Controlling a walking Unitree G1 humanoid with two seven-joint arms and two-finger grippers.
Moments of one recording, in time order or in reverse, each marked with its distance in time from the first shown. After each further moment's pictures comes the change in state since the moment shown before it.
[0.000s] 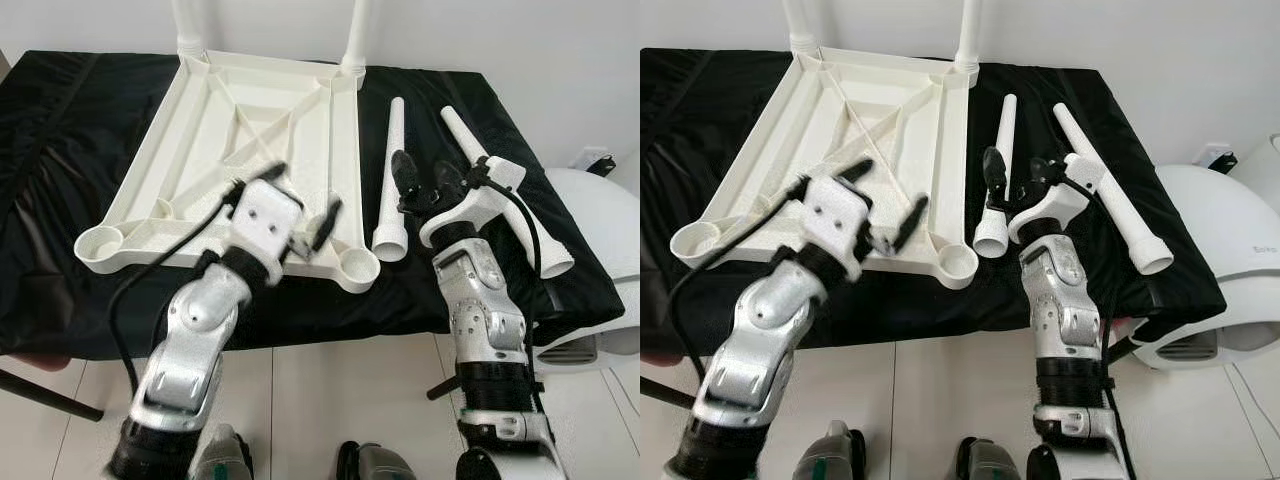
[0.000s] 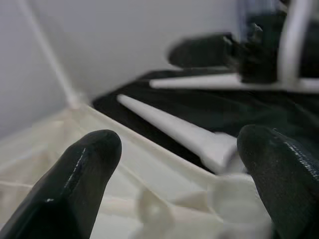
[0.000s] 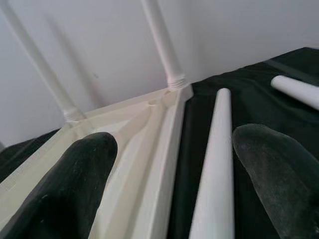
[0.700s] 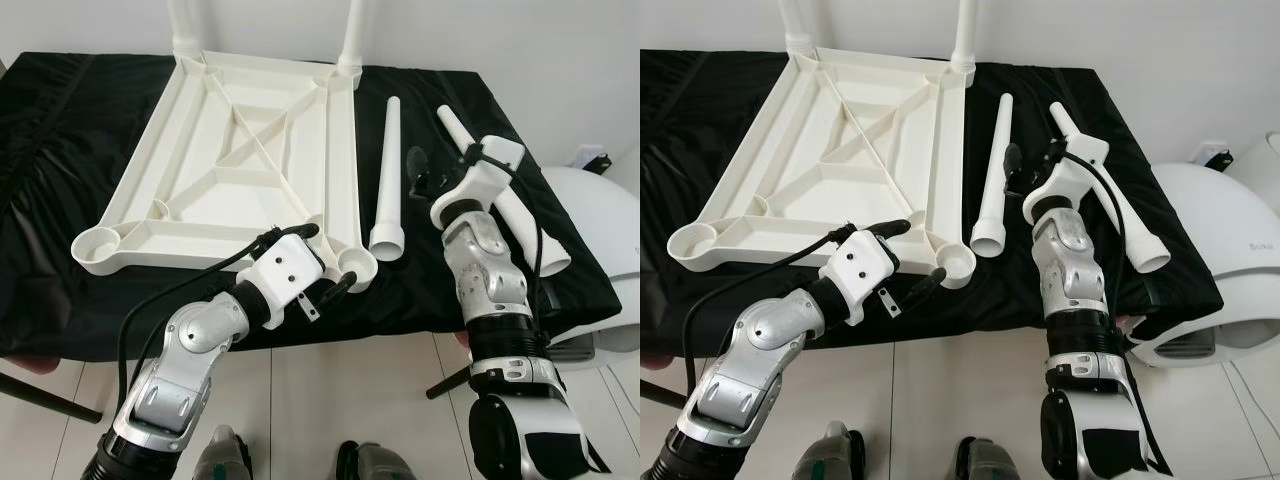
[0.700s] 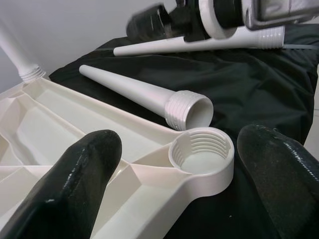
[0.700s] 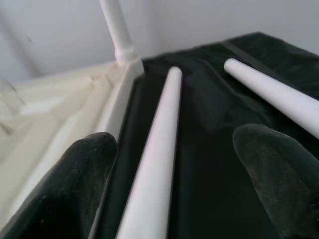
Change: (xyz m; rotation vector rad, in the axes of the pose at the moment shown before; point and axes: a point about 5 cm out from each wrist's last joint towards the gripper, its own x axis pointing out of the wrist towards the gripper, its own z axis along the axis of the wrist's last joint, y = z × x) left arm -0.008 -0.003 -0.010 0.017 0.107 -0.099; right arm 0.041 -0.024 -0.016 -0.160 0.157 -0.140
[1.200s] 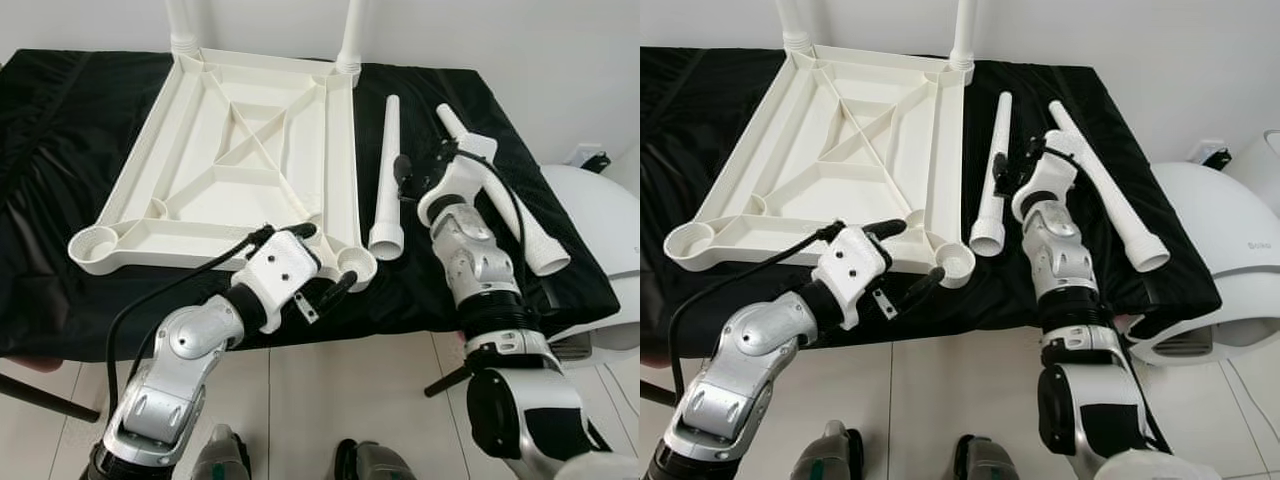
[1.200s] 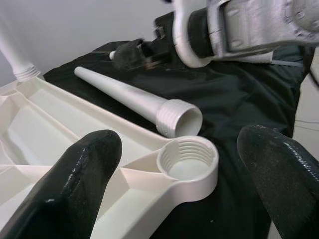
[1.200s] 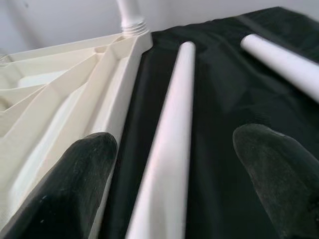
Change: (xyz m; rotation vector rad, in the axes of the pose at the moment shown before) left arm -0.009 -0.008 0.012 -0.054 -0.017 -0.009; right arm 0.011 0.022 -0.009 0.004 0.086 0.059
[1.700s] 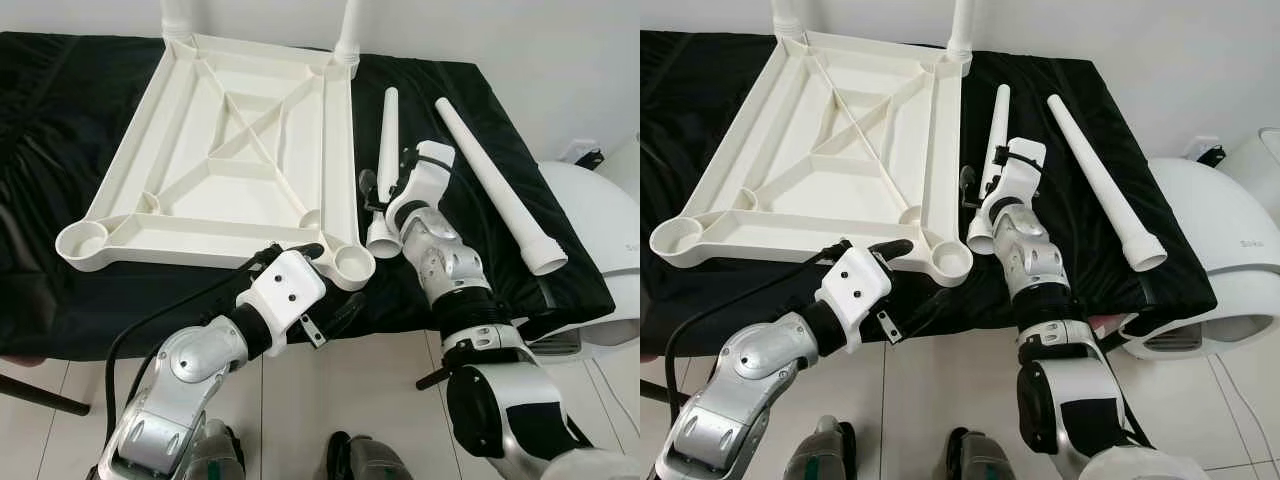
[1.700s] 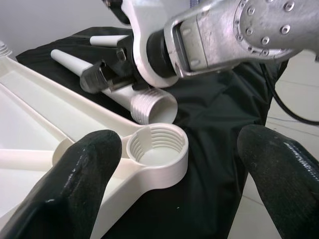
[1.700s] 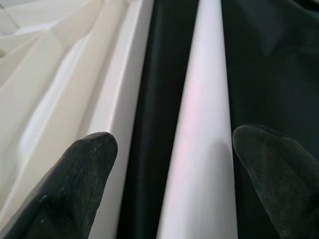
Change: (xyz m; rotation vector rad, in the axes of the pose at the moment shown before) left arm -0.008 -0.016 0.004 -0.048 0.027 -0.030; right arm 0.000 0.021 -0.020 0.038 0.115 -0.004
